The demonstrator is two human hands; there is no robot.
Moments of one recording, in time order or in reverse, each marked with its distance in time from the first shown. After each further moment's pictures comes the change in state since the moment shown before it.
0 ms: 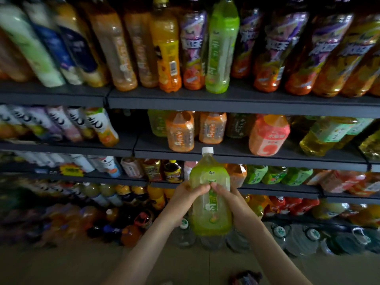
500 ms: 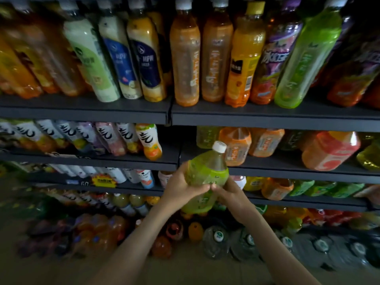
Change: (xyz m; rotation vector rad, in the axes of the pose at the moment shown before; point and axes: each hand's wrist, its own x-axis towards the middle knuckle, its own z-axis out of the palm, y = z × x) left_hand 0.035 0.040 -0.205 0.409 0.126 0.295; right_hand 0.086 0.001 0.172 -0.178 -0.117 -0.237
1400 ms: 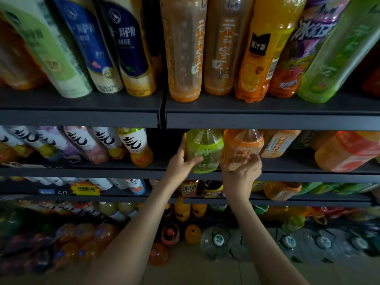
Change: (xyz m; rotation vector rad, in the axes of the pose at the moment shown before) left_hand 0.134 -0.052 -0.001 -0.027 -0.054 -0.047; right_hand 0.112 0.030 -0.001 -0.650 0.941 -0.222
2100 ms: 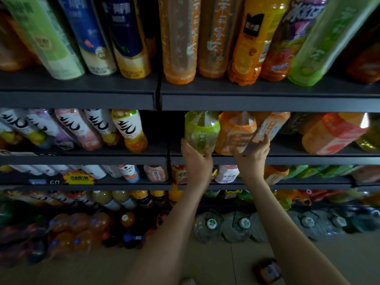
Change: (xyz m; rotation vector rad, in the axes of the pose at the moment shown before) left_hand -0.030 0.013 0.087 0.041 0.419 -0.084; right_hand 0.026 0.019 -0.047 0.049 -0.105 0.059
